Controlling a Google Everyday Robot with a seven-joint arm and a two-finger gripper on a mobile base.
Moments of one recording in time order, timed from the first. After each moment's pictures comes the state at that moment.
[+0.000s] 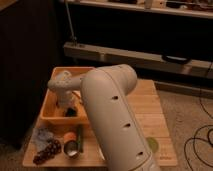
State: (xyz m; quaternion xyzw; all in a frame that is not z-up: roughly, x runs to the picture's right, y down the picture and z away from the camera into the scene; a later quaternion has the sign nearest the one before) arm -0.226 0.140 0.885 -0.33 0.18 0.48 0.79
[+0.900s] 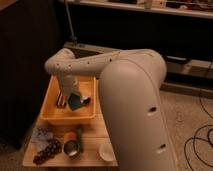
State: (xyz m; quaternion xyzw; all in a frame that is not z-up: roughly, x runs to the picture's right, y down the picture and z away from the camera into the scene) arm -0.174 0.025 0.763 -0.26 0.16 0.52 0.80
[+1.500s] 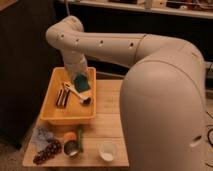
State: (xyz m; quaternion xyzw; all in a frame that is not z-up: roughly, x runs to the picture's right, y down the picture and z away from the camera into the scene) arm -0.105 -0.060 0.683 -0.21 0.17 0.56 0.78
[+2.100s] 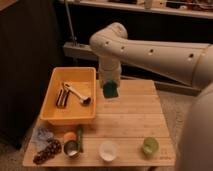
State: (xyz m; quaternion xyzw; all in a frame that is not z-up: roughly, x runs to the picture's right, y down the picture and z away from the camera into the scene) arm 0.044 -0.016 0.682 -0.18 0.18 0.66 0.70
